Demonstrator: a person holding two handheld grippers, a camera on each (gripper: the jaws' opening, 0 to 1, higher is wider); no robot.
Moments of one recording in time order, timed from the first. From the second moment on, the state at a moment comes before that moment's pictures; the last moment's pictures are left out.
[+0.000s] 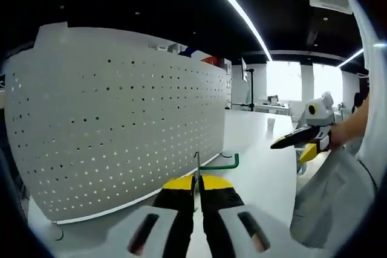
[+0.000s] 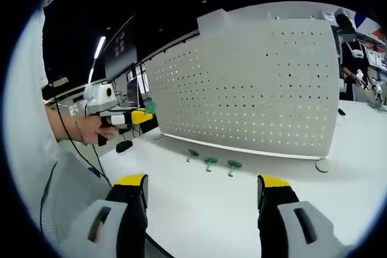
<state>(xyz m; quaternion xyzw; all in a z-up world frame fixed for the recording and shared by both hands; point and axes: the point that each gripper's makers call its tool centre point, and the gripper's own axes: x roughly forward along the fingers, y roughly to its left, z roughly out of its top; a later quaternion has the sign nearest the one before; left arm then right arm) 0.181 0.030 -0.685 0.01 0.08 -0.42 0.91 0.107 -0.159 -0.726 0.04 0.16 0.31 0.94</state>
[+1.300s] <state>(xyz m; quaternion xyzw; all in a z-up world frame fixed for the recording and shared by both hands) 0.177 0.034 -0.643 -0.01 0.03 -0.39 0.92 0.102 -0.133 -0.661 0.03 0.04 0.36 0.93</state>
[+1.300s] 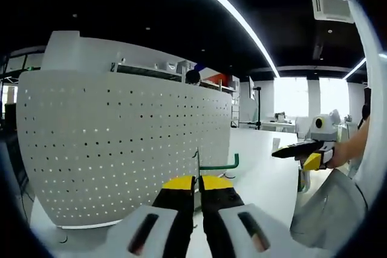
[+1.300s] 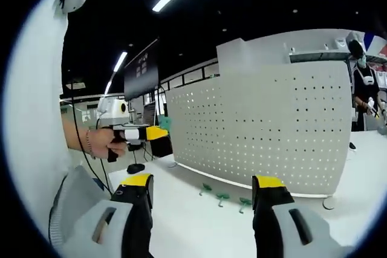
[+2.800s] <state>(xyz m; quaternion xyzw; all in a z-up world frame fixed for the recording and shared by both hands) 0.173 0.026 -0.645 -0.01 0.03 -0.39 0.92 0.129 -0.044 -0.629 0.09 0.01 0.44 0.89</state>
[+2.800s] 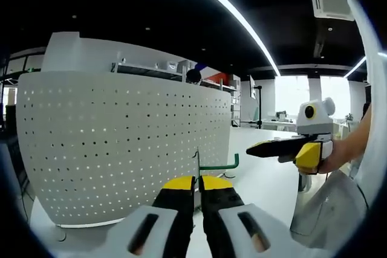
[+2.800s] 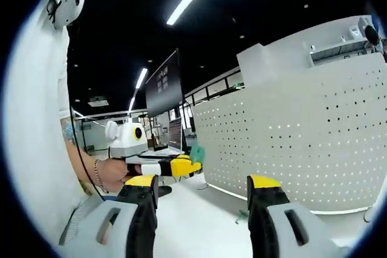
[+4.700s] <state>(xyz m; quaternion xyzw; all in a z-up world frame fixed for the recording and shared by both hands) 0.169 0.003 -0.648 -0.02 0.04 -0.39 0.92 0.156 0.005 -0.628 0.11 0.02 0.45 0.89</state>
